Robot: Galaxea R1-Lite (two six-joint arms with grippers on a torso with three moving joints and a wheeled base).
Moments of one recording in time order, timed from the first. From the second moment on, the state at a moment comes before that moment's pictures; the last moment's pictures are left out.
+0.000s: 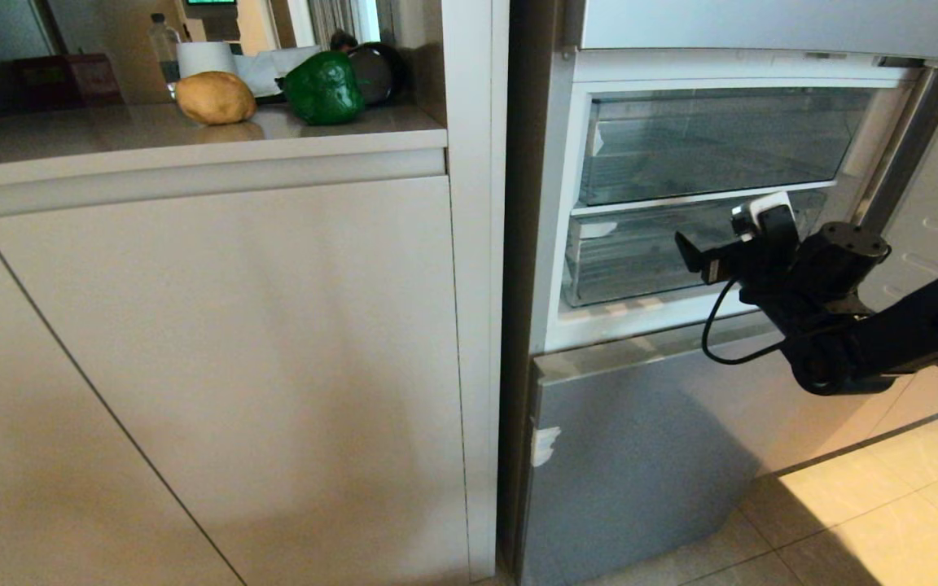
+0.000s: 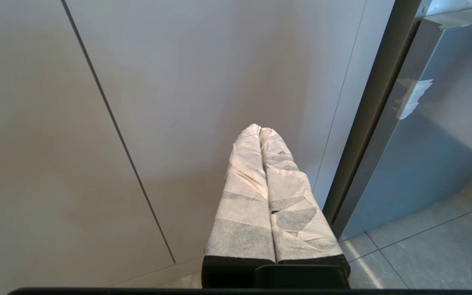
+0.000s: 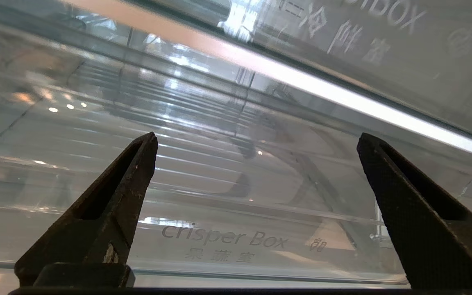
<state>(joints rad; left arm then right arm) -0.01 0.00 0.00 0.00 0.00 0.02 -0.01 2.25 -1.30 -1.28 0.12 -0.36</state>
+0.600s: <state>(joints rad) -0.01 0.00 0.00 0.00 0.00 0.02 -0.01 2.30 -1.40 -1.23 0.12 -0.36</state>
